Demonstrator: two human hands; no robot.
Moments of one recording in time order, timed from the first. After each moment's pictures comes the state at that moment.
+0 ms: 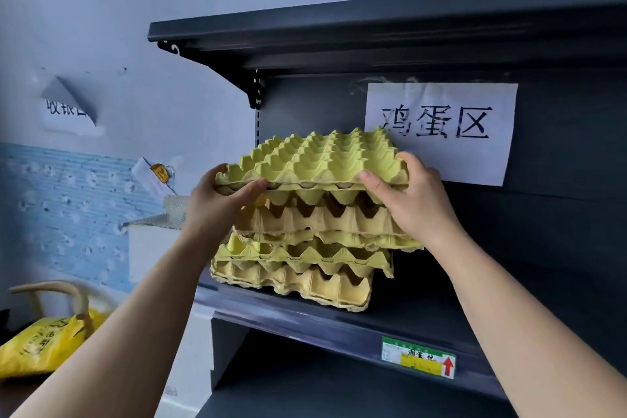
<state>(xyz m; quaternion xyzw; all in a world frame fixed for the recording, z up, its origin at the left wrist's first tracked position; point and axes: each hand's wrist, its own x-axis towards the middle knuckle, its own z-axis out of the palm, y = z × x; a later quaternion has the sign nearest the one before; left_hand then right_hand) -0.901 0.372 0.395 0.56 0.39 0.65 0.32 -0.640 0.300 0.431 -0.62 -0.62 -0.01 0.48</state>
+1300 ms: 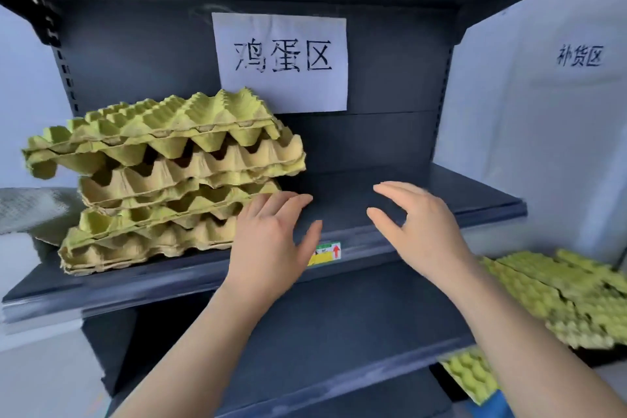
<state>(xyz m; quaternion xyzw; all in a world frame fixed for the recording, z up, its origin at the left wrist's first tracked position) -0.771 0.280 0.307 0.86 0.17 0.49 -0.03 -0.610 0.136 0.329 -0.76 -0.50 -0.20 0.37</state>
